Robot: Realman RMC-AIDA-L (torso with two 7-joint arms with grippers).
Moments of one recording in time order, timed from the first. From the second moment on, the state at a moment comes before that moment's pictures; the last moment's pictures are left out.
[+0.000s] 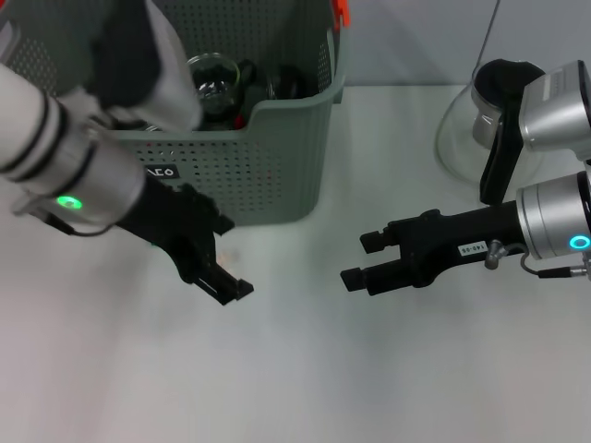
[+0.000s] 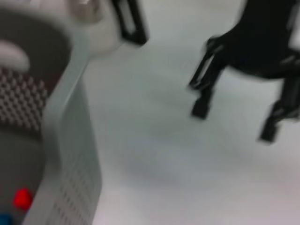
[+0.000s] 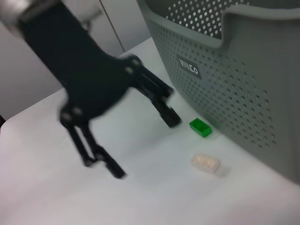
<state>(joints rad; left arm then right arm) -0.63 -2.16 1.12 1.32 2.55 1.66 -1.96 0.71 2.09 -0.98 -0.69 -2.13 -1.44 1.78</state>
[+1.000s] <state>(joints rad) -0.67 -2.17 1.32 1.07 2.71 1.30 -2.07 0.69 2.09 -0.98 -0.68 -2.13 -1.44 1.79</state>
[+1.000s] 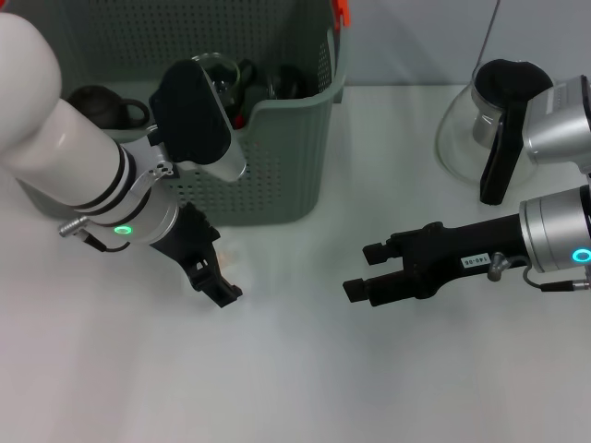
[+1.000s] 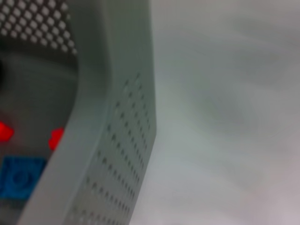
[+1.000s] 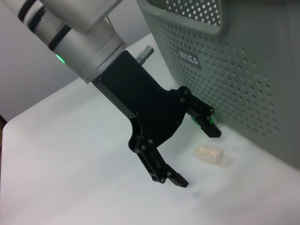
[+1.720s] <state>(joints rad) -0.68 -2.17 1.33 1.01 2.75 1.26 -2.10 0.68 2.10 -0.98 -0.68 -2.13 -1.45 1.79</state>
